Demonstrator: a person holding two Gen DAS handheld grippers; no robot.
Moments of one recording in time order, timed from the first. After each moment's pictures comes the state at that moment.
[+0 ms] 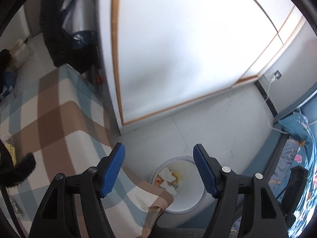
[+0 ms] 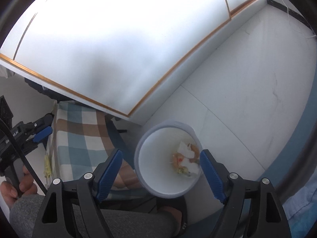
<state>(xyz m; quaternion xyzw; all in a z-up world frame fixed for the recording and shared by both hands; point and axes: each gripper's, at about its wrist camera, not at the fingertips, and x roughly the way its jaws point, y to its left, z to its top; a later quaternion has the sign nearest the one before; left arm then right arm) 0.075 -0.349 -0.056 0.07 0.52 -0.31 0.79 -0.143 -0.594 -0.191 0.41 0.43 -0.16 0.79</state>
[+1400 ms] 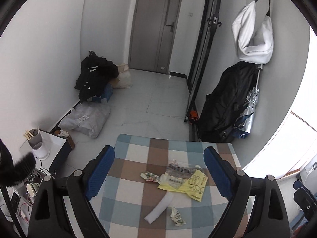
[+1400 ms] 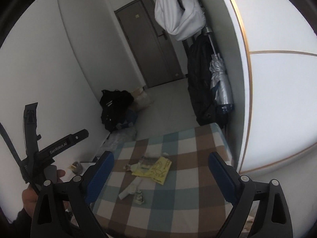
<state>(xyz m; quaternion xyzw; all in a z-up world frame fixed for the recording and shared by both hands) 0.099 0.001 0.022 -0.07 0.32 -0.05 0.94 -0.002 -0.260 0.018 0.16 0.28 0.09 0.94</state>
